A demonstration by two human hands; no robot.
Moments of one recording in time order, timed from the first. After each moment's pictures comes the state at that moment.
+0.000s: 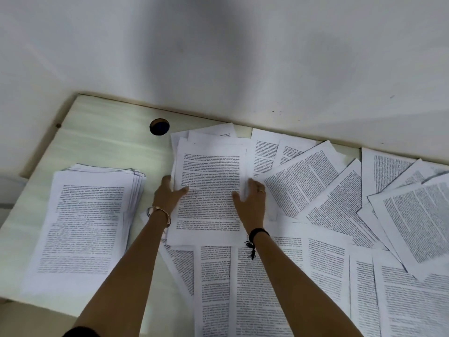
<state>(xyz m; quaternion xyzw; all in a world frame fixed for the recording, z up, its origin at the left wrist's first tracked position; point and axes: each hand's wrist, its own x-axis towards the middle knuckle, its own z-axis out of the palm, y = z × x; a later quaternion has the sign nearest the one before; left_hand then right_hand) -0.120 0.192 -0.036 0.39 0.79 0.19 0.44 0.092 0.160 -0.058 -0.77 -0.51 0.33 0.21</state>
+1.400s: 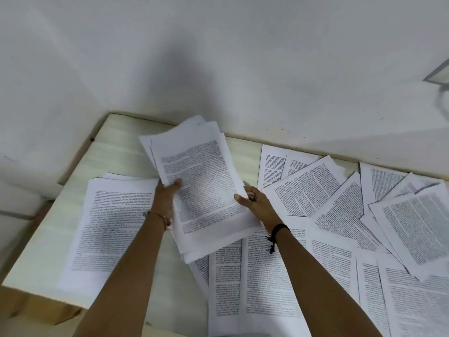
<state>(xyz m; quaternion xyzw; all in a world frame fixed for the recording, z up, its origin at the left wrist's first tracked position) -0.177 0.178 0.018 0.26 0.61 0.49 0.57 0.085 0.158 -0.009 -0.59 -0.44 0.61 0.30</state>
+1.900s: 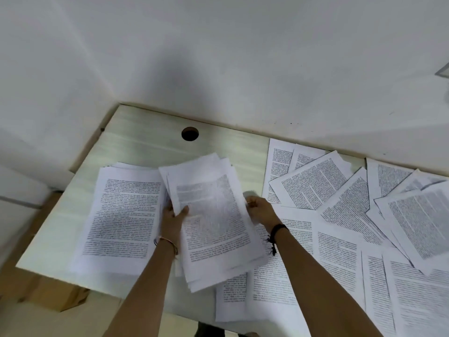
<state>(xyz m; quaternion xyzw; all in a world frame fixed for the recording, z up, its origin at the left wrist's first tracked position) -0.185 0.092 -0.033 0.22 0.68 0.42 0.56 0.062 0.133 -0.023 -0.69 -0.46 0.54 0.16</state>
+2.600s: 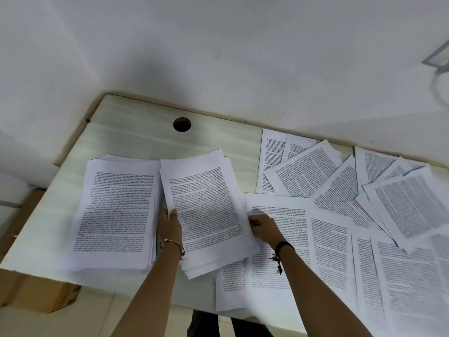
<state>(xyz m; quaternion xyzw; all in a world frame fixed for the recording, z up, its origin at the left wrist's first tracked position) -0.176 0.069 -0.059 0.24 0.79 0.35 0.44 0.083 0.064 -0.051 -0.71 -0.52 0.47 0.06</state>
